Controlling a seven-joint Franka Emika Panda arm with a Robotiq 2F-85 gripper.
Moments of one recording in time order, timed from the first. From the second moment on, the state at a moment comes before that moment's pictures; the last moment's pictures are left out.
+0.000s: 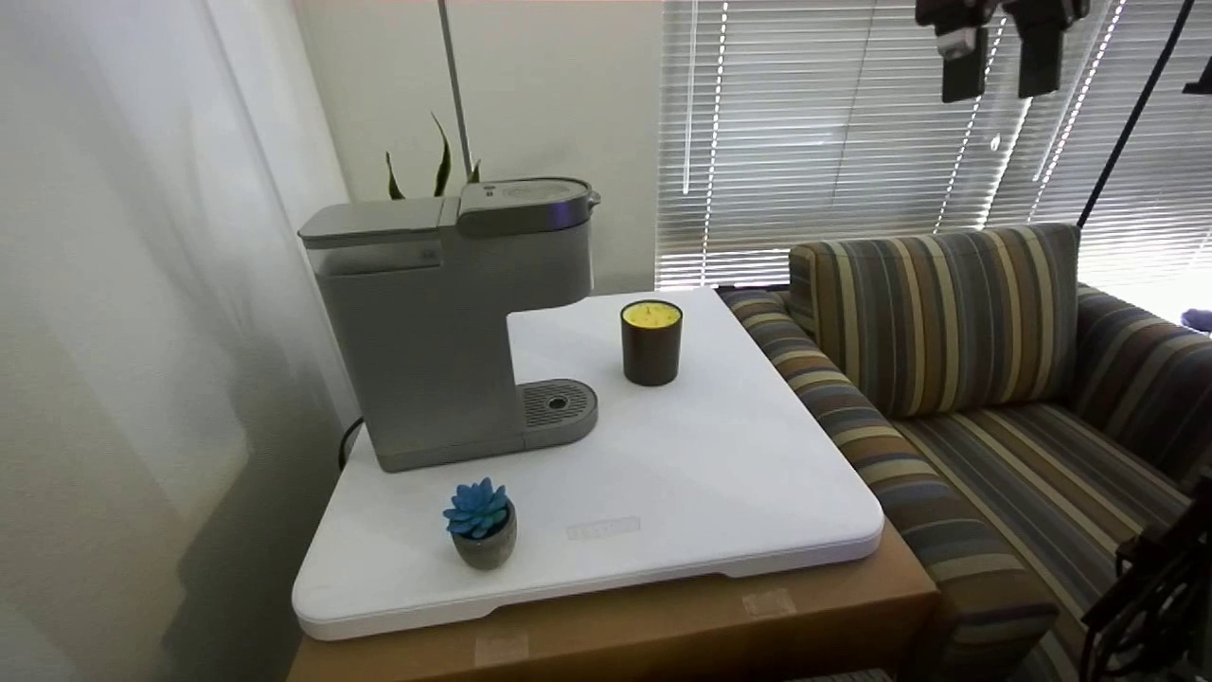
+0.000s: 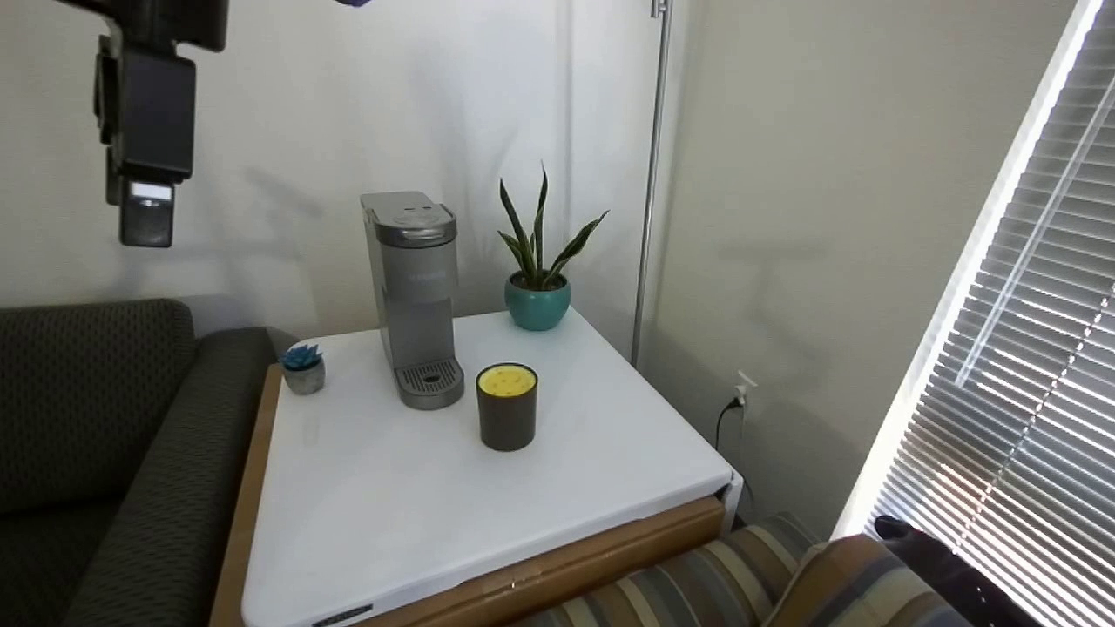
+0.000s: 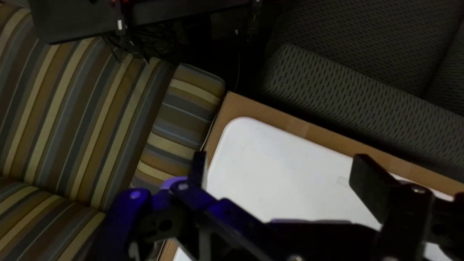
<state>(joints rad) -0.02 -0.17 0.02 -2.18 0.11 1.74 0.18</state>
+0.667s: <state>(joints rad) -0.02 -0.04 -0.01 -2.17 0.47 1.97 0.28</state>
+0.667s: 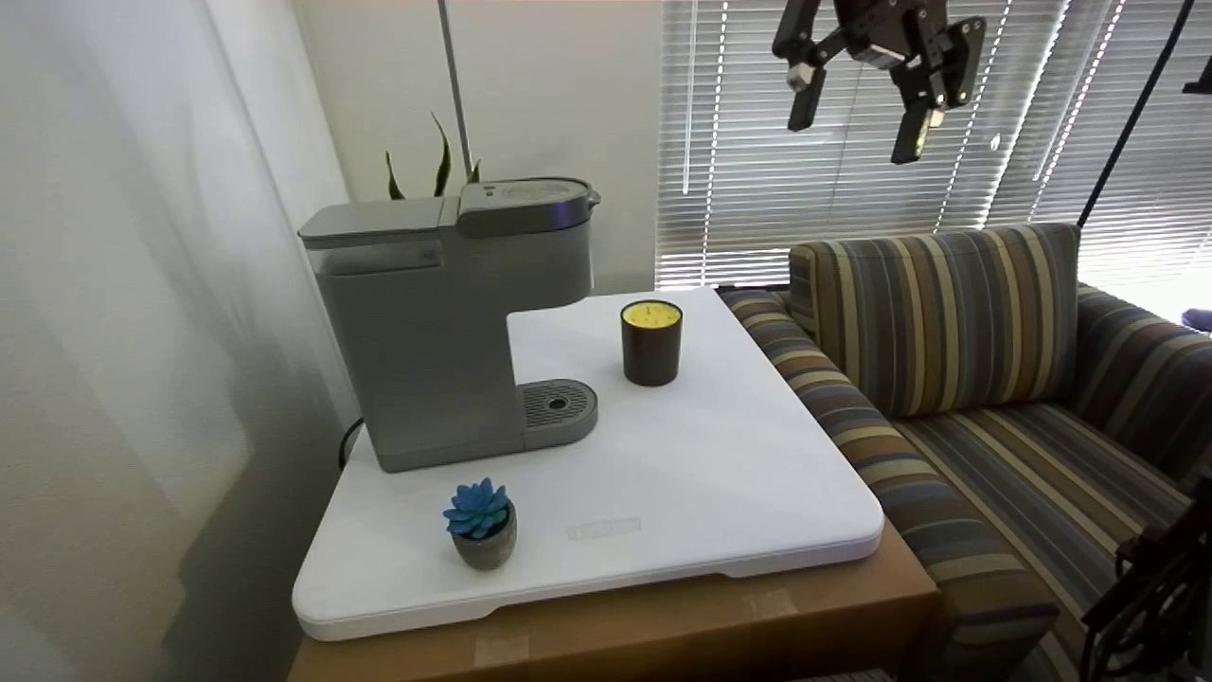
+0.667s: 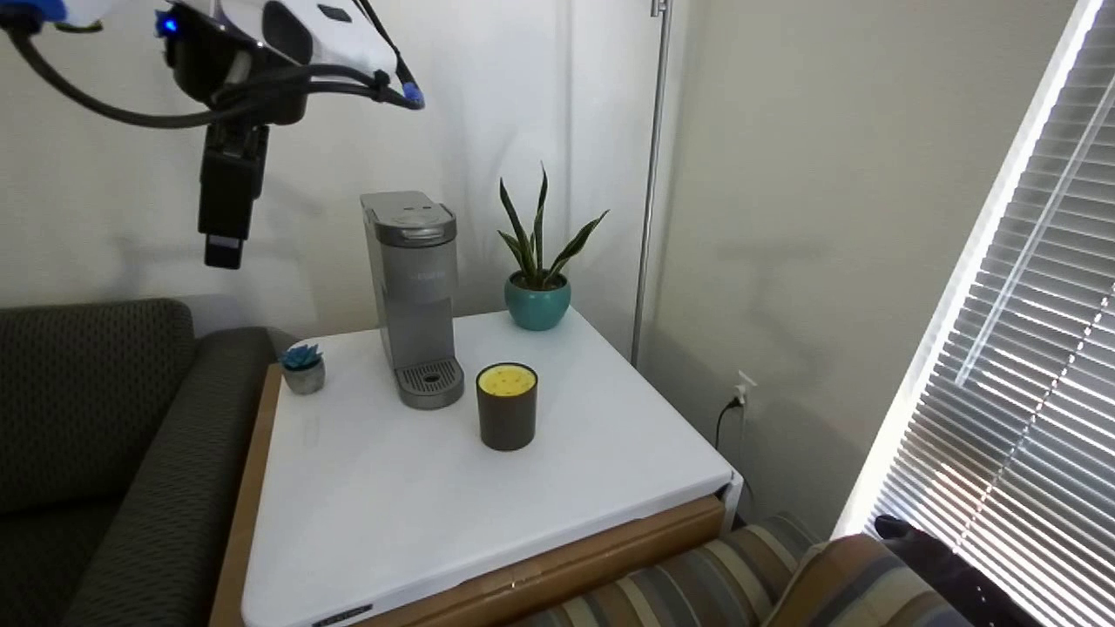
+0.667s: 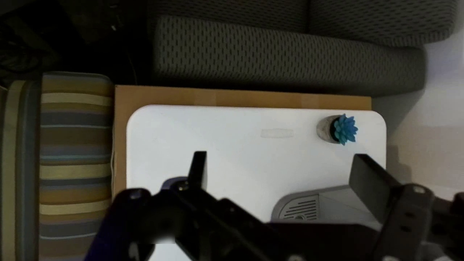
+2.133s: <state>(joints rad) -0.02 0.22 -0.03 -1.99 0.64 2.02 0.02</state>
